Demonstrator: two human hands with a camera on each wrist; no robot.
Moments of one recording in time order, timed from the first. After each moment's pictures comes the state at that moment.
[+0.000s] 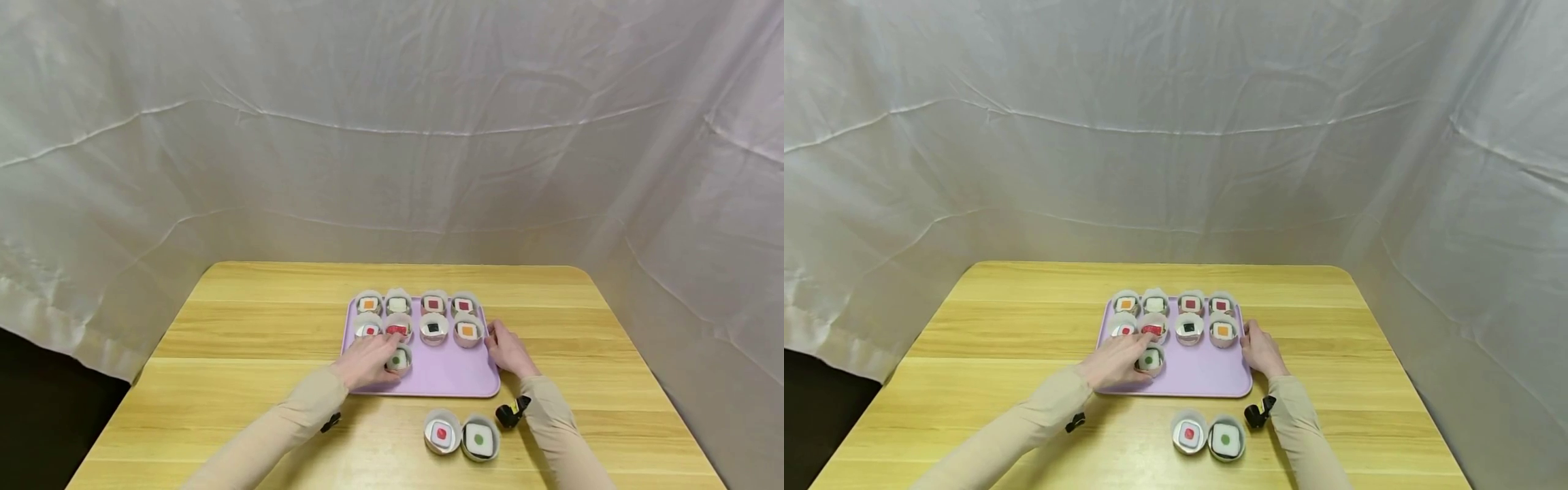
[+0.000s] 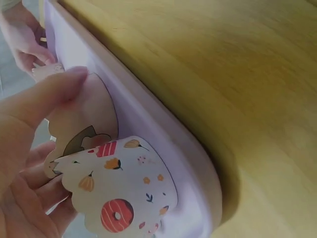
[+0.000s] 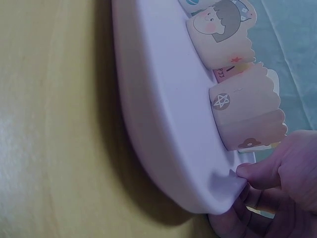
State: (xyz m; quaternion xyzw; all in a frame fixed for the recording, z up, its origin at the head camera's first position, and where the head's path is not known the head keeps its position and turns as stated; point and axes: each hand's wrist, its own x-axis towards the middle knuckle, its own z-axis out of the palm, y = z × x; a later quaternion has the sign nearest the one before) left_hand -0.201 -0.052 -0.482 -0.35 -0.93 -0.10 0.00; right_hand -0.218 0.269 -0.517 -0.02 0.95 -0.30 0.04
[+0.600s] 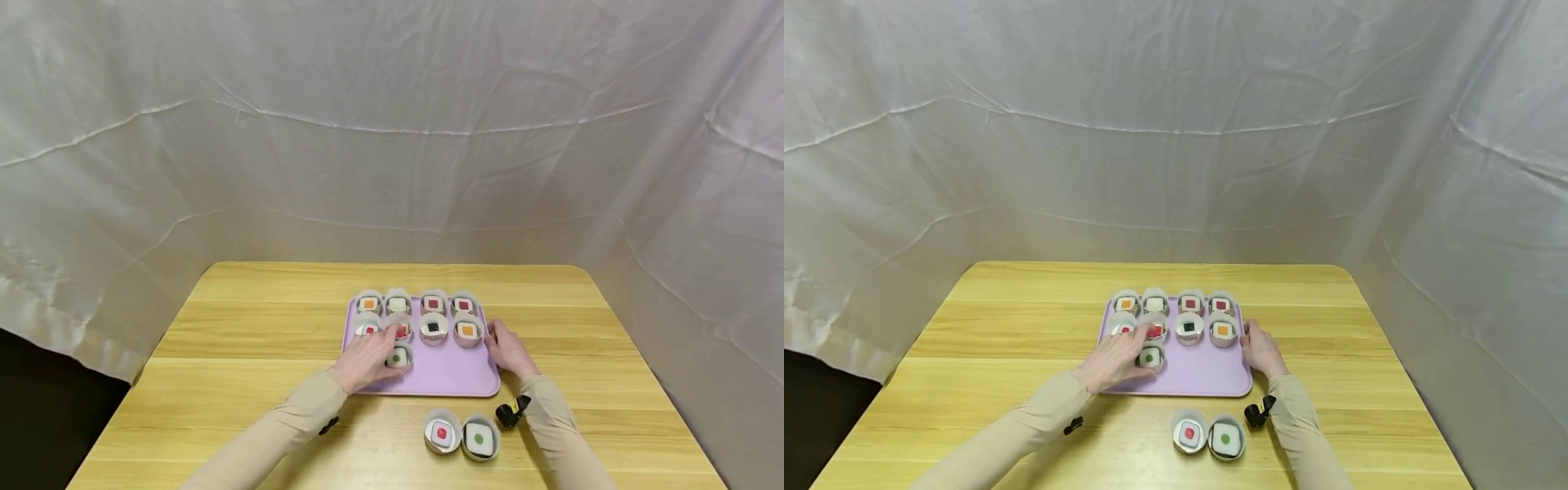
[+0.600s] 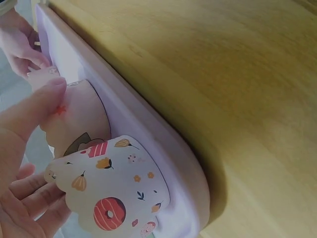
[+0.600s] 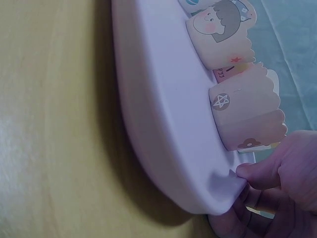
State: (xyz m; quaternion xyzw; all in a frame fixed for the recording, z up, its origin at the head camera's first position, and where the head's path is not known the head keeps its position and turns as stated) left_hand -0.200 -0.052 -0.487 -0.34 -0.93 -0.10 0.10; right_hand -0.217 0.268 -0.515 -0.02 0.95 -0.30 0.04
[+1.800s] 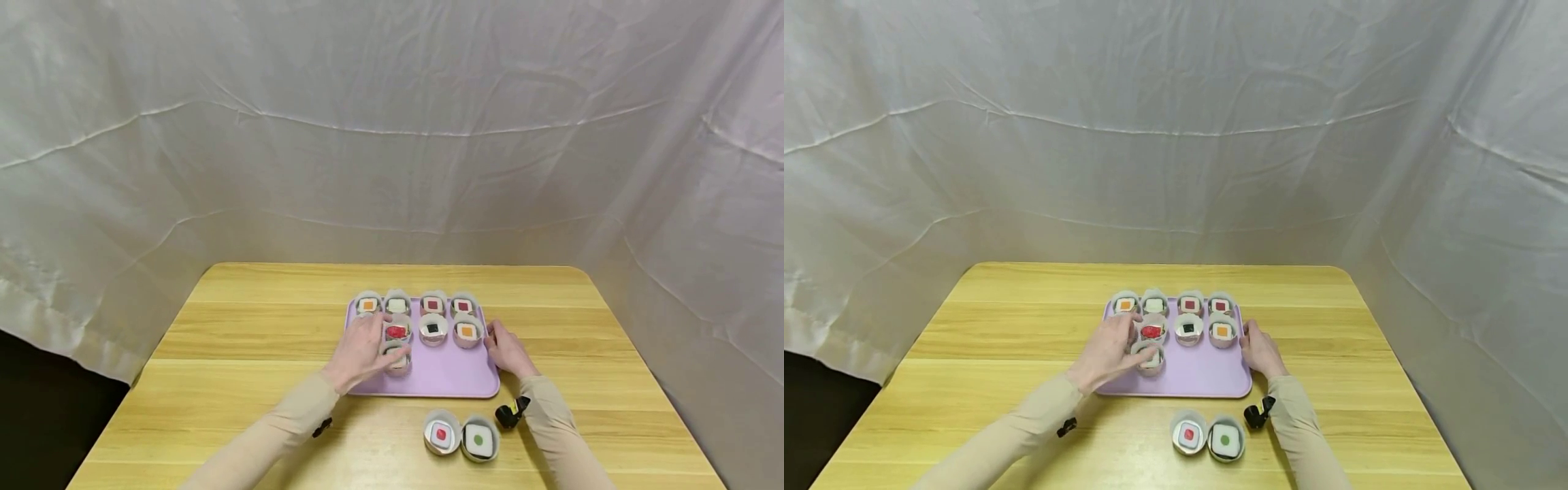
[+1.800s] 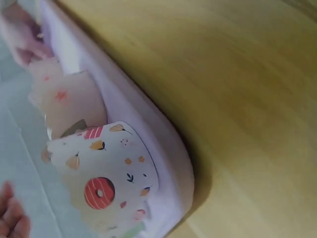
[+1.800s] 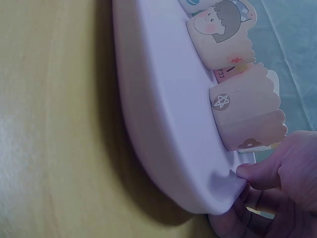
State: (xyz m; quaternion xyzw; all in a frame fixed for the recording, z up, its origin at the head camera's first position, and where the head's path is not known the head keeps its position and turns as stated) left_hand -0.204 -0.059 -0.480 -0.31 -0.90 -0.24 0.19; right_hand -0.218 0.268 -0.517 -0.01 0.95 -0.30 0.04
